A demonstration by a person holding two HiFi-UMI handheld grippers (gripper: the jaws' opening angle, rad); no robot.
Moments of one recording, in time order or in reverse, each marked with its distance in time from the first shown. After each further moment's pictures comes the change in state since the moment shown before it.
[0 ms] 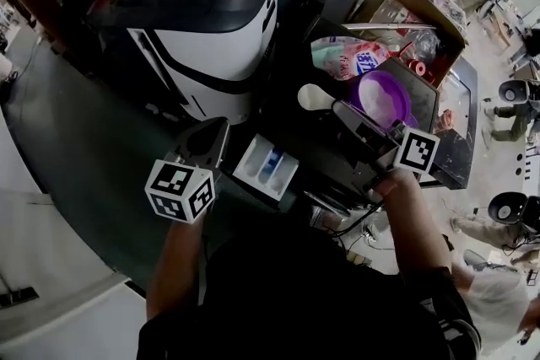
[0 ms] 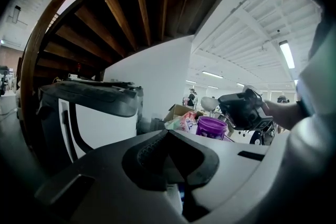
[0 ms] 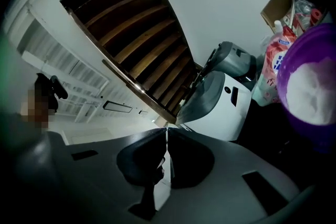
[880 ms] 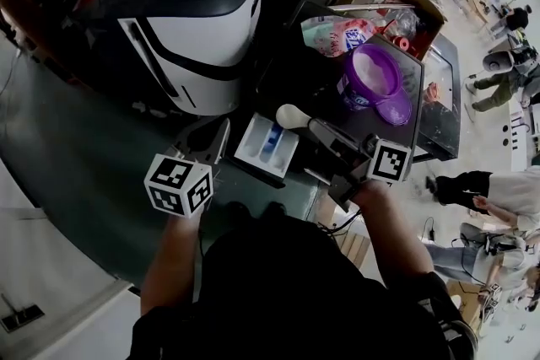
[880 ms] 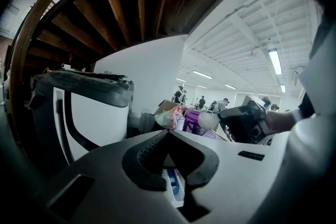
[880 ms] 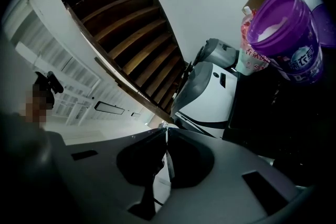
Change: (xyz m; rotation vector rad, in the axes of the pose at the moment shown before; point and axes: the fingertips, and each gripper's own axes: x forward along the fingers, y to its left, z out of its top) left arm -0.039 -0.005 -0.037 -0.018 0.036 -0.135; right arm 0.003 0.020 -0.113 0.072 -0.030 -0.094
